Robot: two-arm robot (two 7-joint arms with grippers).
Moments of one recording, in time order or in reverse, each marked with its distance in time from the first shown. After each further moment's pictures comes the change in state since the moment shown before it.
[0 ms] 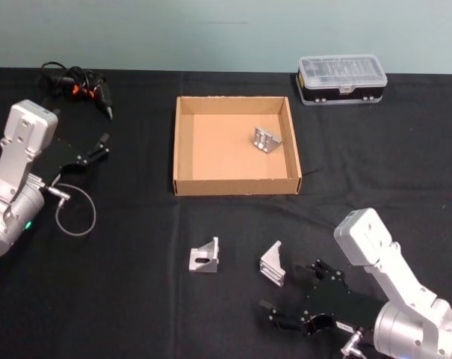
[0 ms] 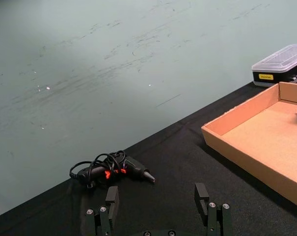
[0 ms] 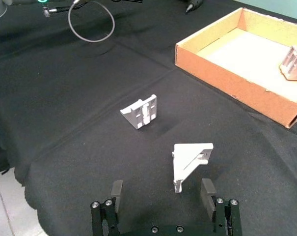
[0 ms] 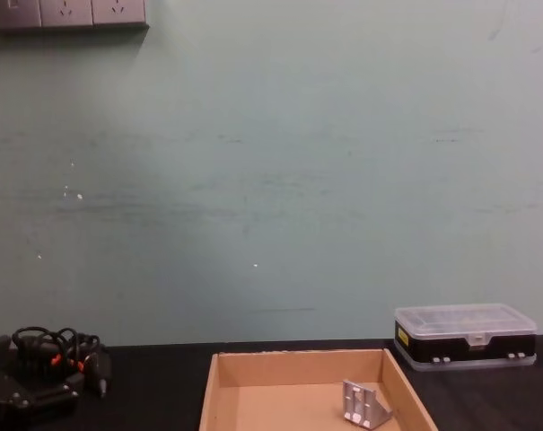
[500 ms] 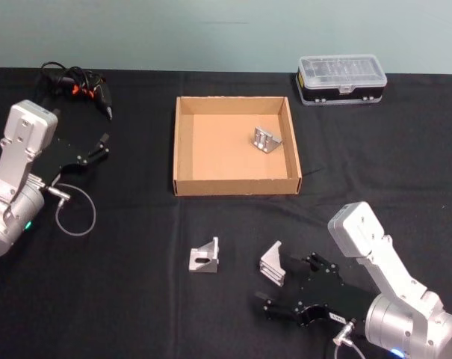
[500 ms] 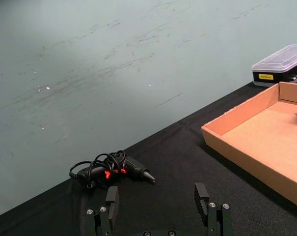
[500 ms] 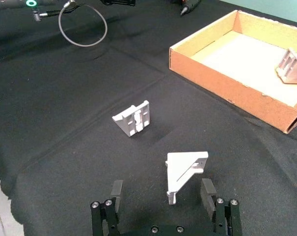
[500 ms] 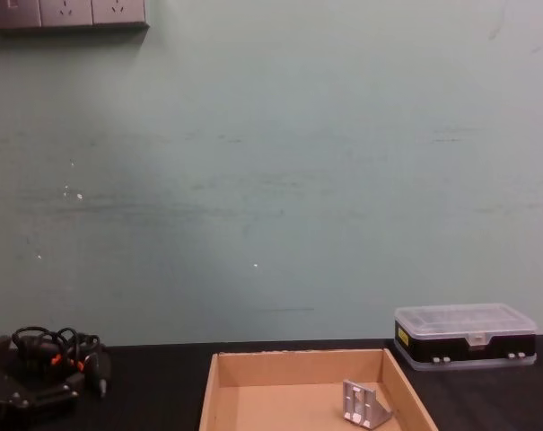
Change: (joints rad) left arm 0.000 0.000 0.000 0.000 0.000 0.000 0.000; right arm 0.037 -0.038 -0.013 0.047 -0.012 -0.009 -0.001
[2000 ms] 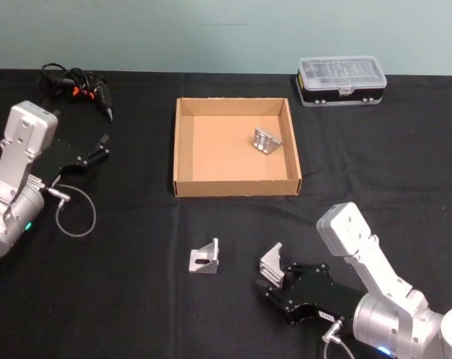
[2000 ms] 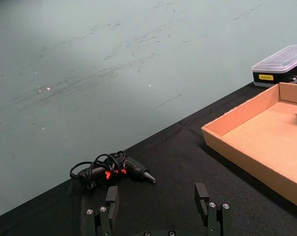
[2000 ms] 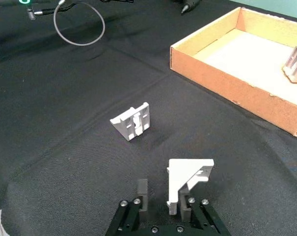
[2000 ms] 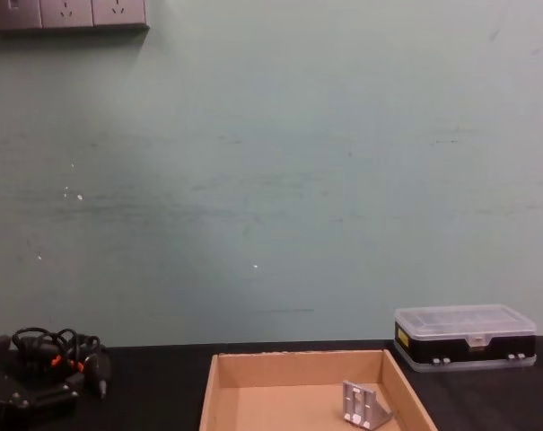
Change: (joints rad) left arm 0.000 0.000 0.000 0.000 0.000 0.000 0.000; right arm 0.037 -0.043 -0.024 0.059 -0.019 -0.011 0.006
